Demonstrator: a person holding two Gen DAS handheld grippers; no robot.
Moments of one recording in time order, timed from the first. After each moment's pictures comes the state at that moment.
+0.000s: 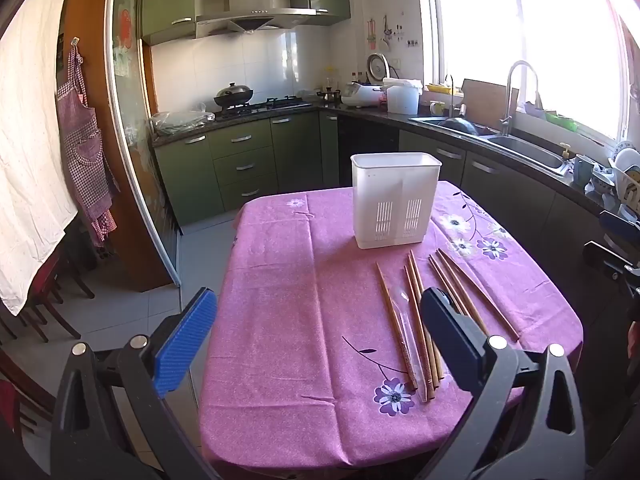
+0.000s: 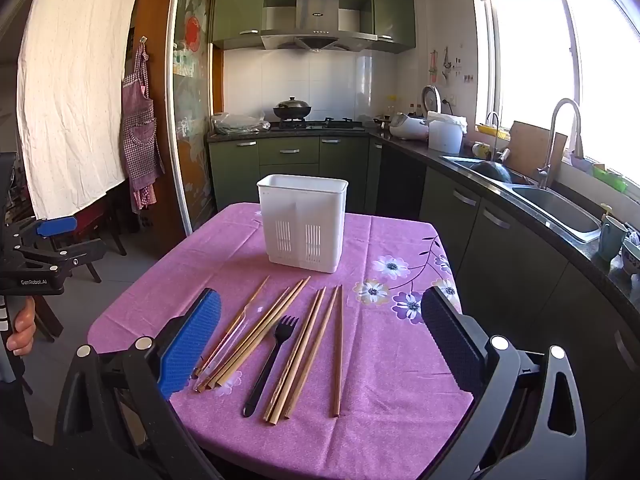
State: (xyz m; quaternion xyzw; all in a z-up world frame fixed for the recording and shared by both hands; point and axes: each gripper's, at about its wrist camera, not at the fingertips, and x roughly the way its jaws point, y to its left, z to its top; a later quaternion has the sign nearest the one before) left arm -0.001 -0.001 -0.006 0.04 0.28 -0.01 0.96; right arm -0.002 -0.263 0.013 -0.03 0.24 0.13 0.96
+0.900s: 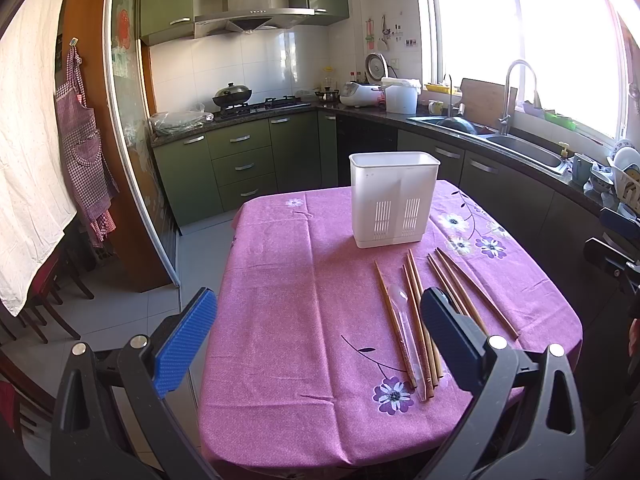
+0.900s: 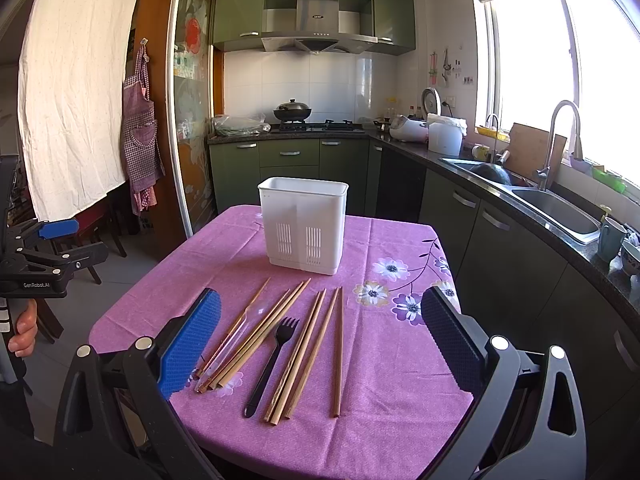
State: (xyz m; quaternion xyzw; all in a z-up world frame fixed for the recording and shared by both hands) left arm -0.002 -0.001 -0.006 0.04 0.28 -0.01 0.96; right arm -0.005 -0.263 0.014 -0.02 0.24 0.13 0.96
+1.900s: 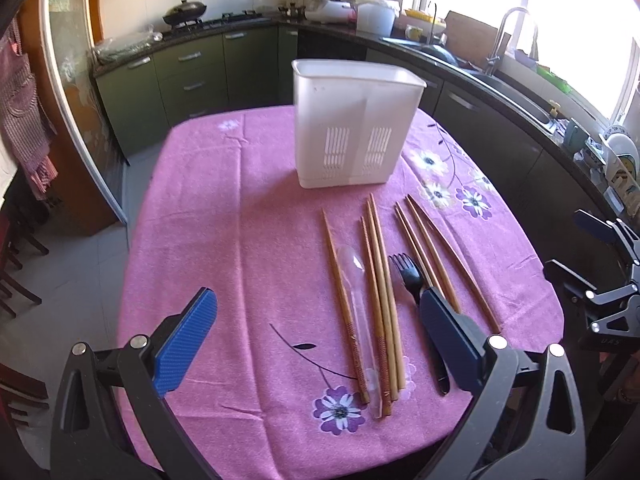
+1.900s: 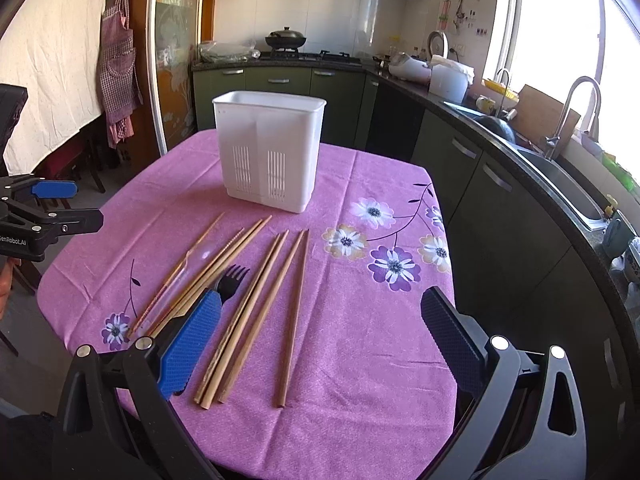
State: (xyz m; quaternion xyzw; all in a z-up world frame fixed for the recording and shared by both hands) left arm 0.108 -0.046 -0.059 0.01 0.45 -0.10 0.89; right arm 0.098 -0.277 -0.051 -0.09 0.38 0.10 0.92
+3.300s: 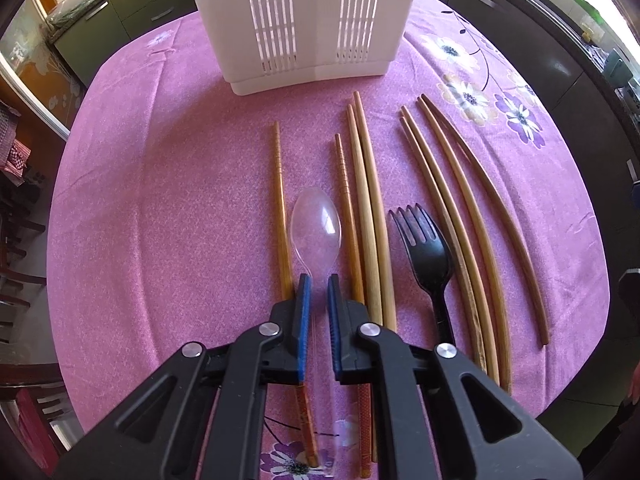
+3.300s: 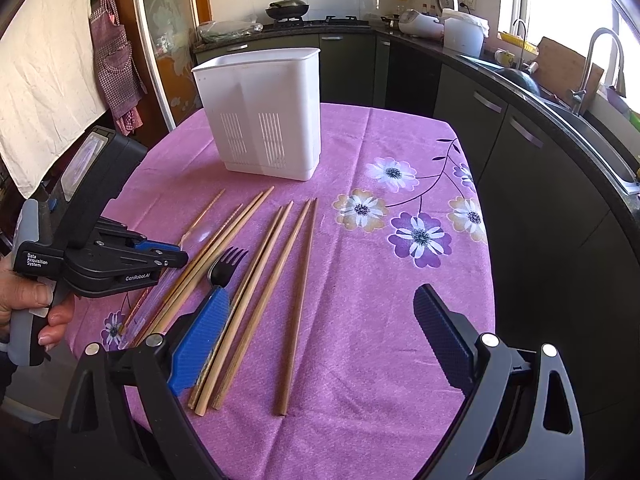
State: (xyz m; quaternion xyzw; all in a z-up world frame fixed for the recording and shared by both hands) left arm 0.189 -0.103 -0.156 0.07 0.59 -0.09 0.80; right arm 0.125 -0.288 -0.076 -0.03 0.42 0.14 0.89
